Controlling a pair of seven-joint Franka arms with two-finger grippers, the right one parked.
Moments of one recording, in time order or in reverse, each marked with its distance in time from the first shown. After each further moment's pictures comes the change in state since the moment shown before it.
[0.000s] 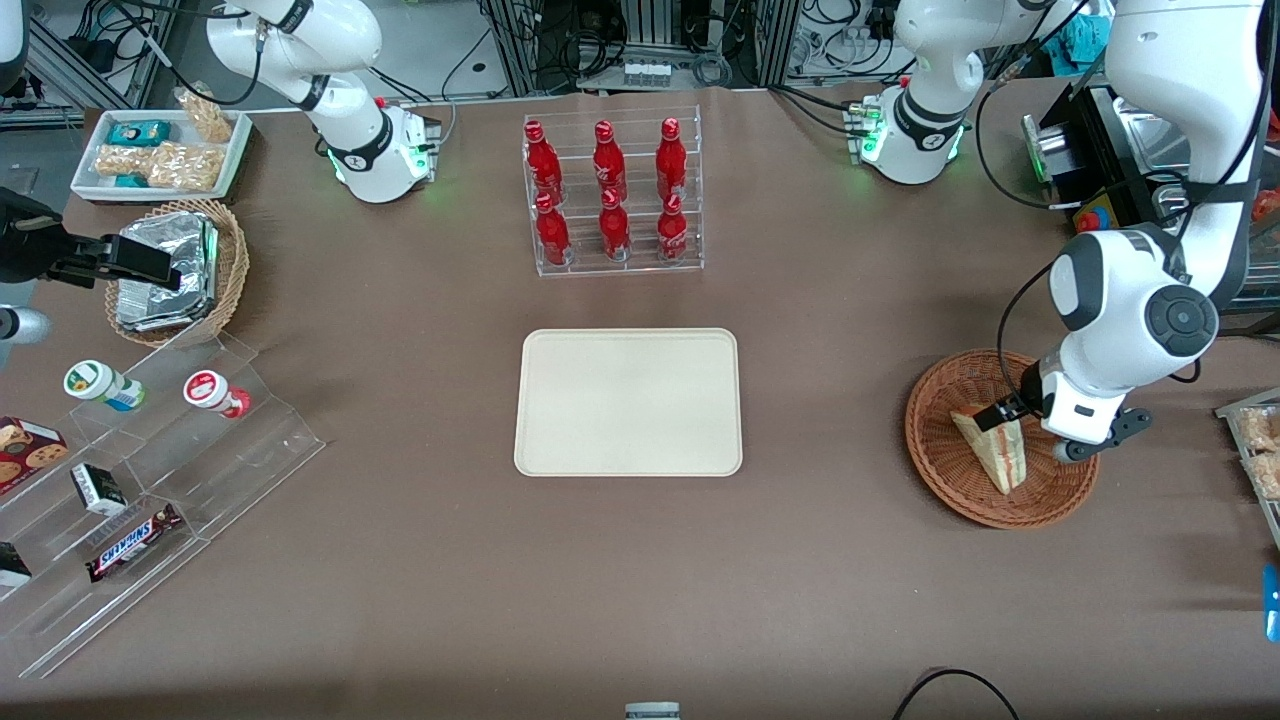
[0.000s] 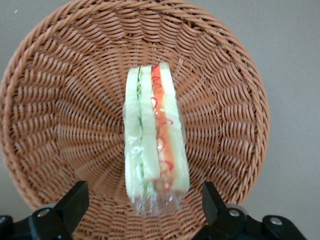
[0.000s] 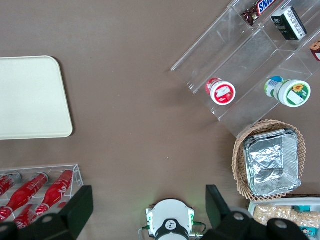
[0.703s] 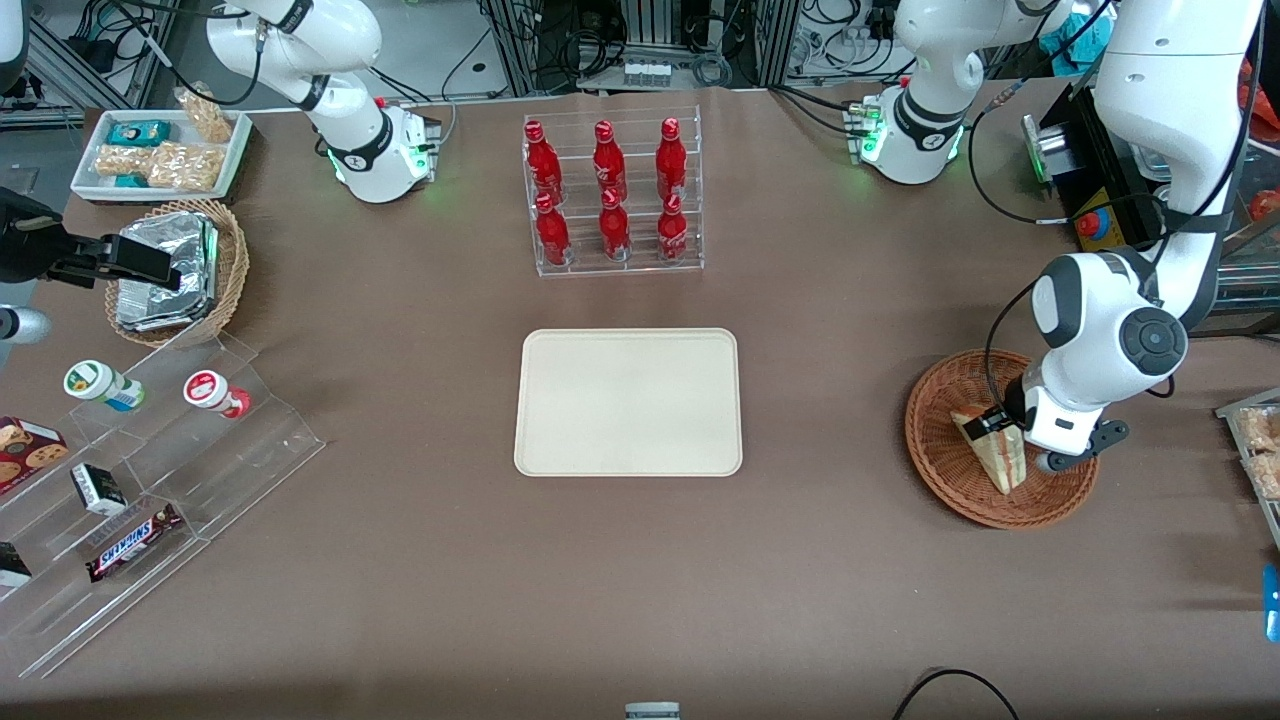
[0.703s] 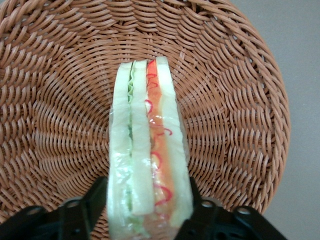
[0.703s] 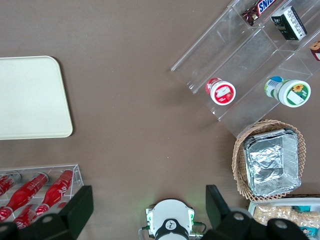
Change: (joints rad) arm 0.000 0.068 0.000 0.000 0.000 0.053 -0.002
